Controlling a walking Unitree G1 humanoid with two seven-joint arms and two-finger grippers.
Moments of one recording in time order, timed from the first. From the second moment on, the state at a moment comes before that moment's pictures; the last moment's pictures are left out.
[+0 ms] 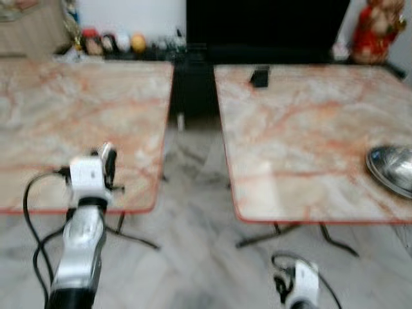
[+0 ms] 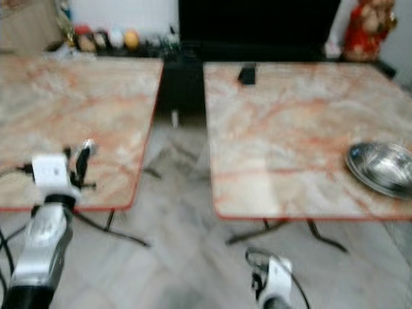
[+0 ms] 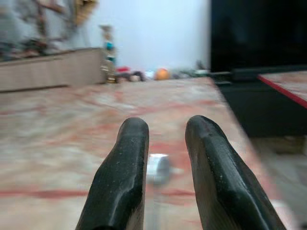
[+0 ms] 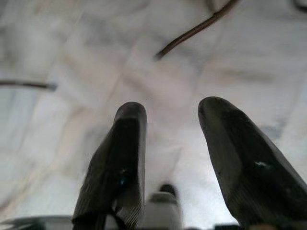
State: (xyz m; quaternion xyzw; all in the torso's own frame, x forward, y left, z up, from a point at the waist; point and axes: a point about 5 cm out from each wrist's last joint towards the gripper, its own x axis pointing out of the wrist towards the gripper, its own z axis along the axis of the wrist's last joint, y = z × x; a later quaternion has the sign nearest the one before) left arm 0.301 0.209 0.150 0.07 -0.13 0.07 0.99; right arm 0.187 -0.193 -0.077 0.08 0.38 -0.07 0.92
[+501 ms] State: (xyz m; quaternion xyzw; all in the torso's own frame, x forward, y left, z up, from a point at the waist) left arm 0.288 0.239 0.141 0.09 -0.12 0.16 0.98; right arm 0.188 -0.192 -0.076 0.08 0.38 -0.07 0.92
